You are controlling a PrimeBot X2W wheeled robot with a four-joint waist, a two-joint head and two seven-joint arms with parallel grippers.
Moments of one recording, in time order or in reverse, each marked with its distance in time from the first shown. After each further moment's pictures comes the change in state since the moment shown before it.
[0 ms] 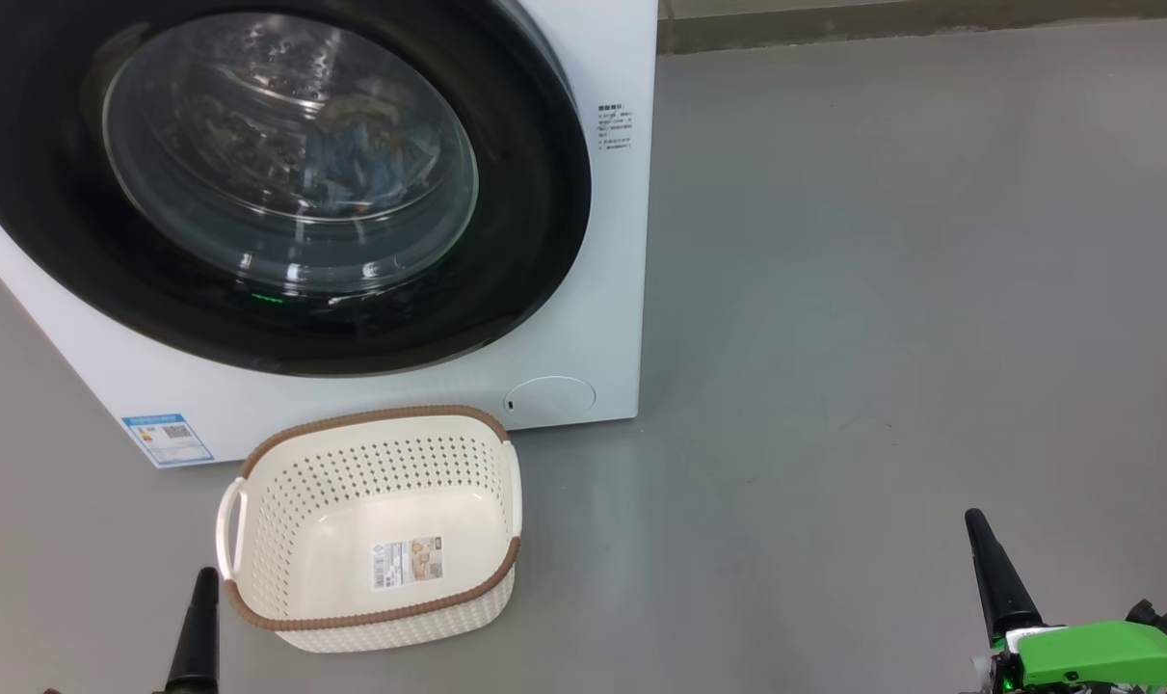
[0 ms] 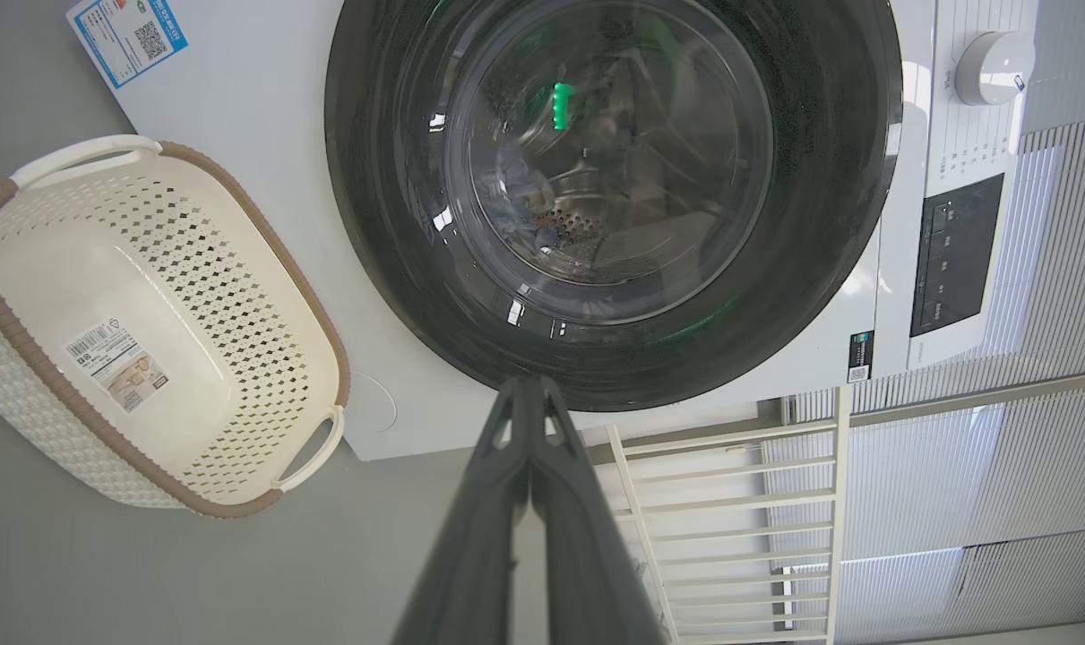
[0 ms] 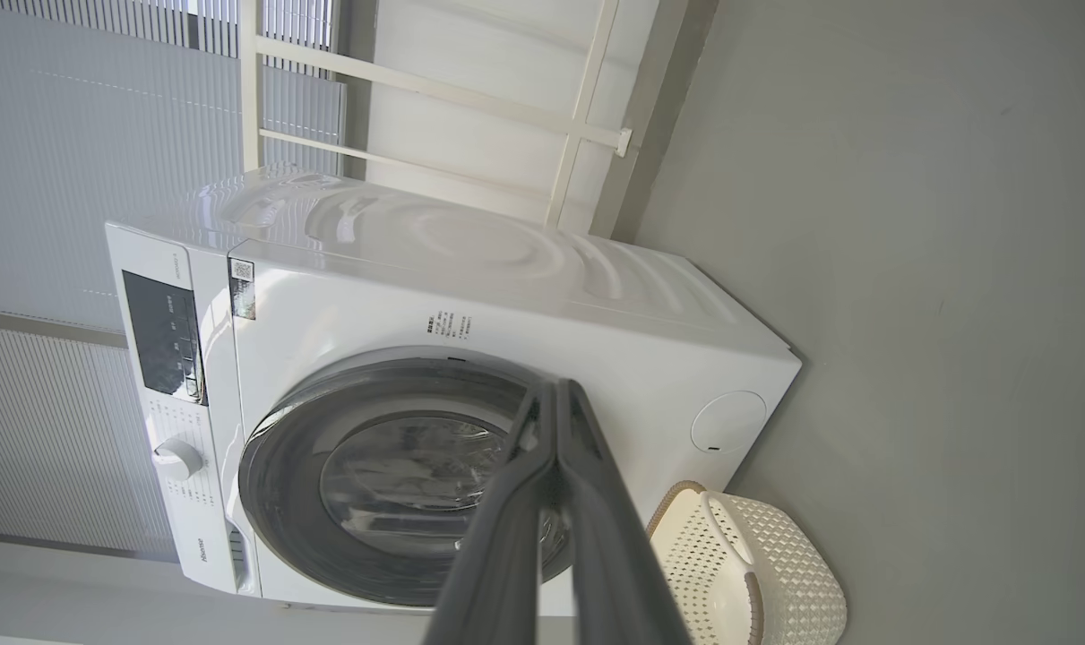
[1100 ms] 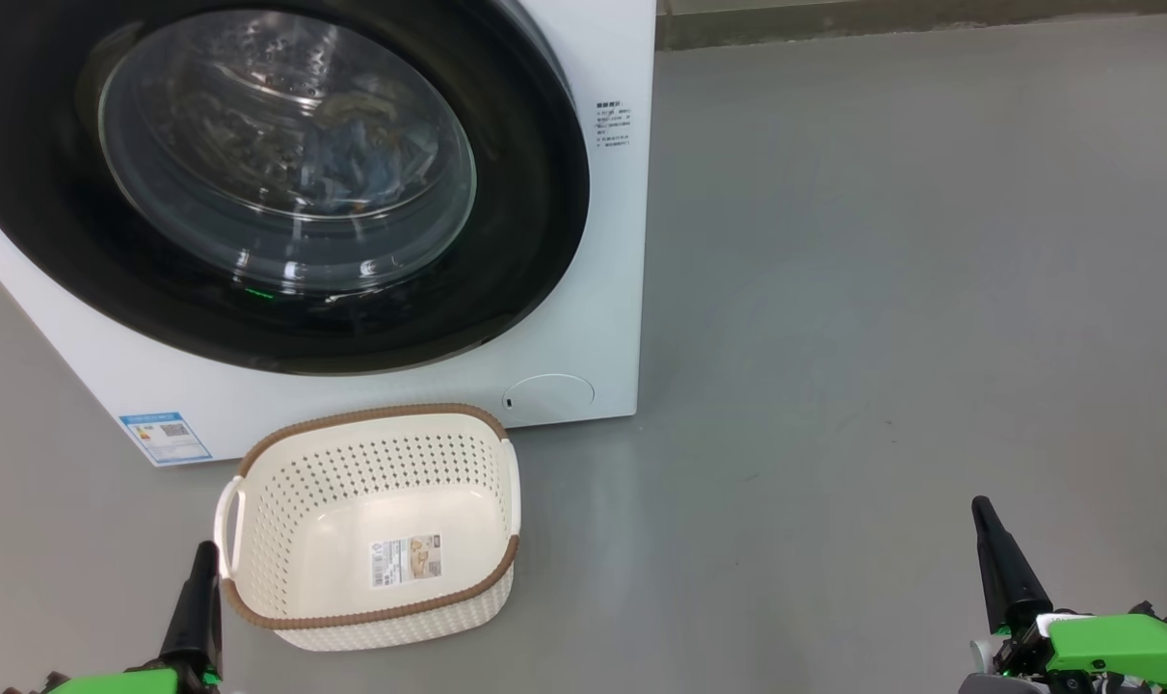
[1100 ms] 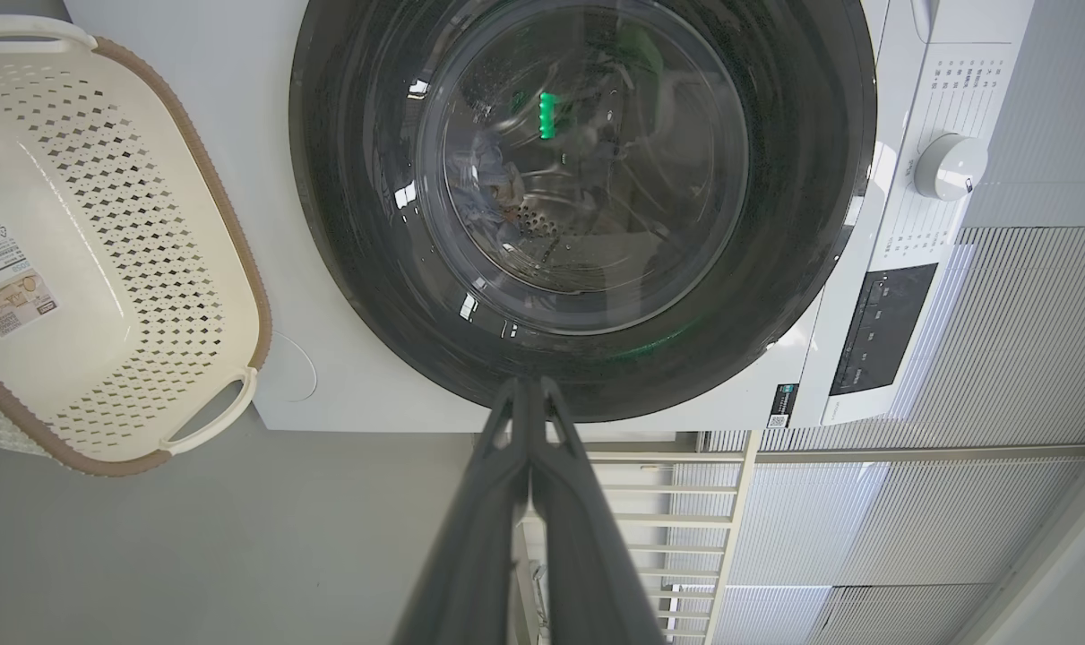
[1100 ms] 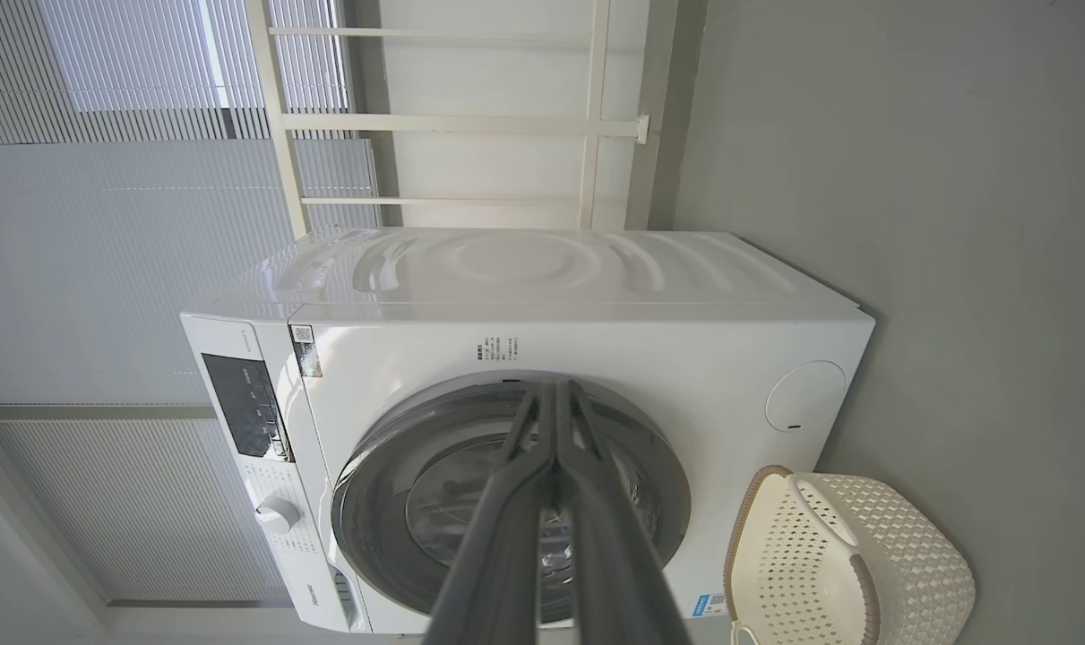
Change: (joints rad) left arm -0.053 0.001 0.011 0.029 -0.227 0.000 0.061; right arm -0.024 0.000 -0.020 0.013 0.229 0.000 0.059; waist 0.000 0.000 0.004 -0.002
